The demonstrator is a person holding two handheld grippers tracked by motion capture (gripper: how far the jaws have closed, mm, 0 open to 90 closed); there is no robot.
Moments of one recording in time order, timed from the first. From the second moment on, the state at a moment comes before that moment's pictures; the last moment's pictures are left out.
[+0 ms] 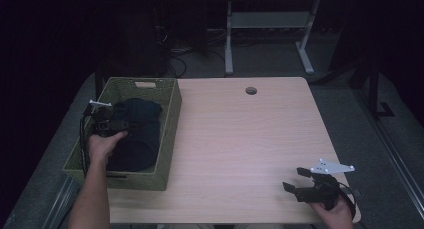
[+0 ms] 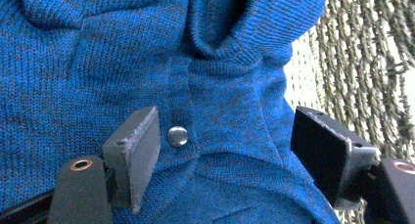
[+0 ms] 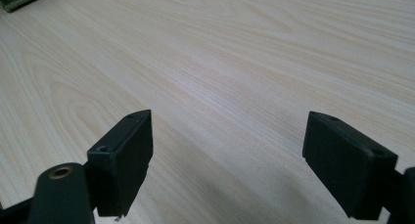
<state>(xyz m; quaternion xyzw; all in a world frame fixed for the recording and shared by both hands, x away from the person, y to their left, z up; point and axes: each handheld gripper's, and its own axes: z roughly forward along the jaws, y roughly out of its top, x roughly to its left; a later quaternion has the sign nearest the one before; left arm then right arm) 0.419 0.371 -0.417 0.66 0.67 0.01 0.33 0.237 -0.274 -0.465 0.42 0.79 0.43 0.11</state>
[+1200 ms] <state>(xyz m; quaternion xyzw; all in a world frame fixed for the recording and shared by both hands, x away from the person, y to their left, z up) 0.426 0.344 -0.432 0.73 0.66 0.09 0.17 0.235 -0.267 -0.463 0.40 0.81 0.42 0.11</state>
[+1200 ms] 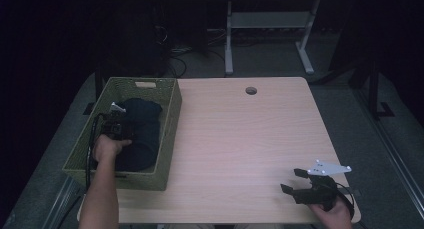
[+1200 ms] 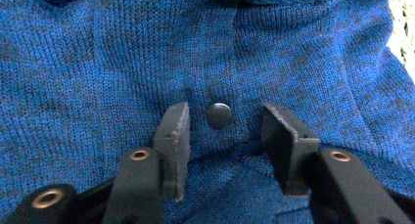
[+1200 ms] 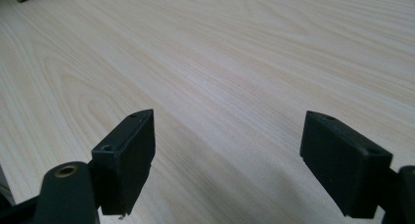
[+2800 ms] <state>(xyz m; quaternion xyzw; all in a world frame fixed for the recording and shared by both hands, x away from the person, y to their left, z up) 0.417 0.354 -0.383 0.72 0.65 0.07 0.25 0.232 -0.266 -0.458 0.39 0.80 0.43 0.11</state>
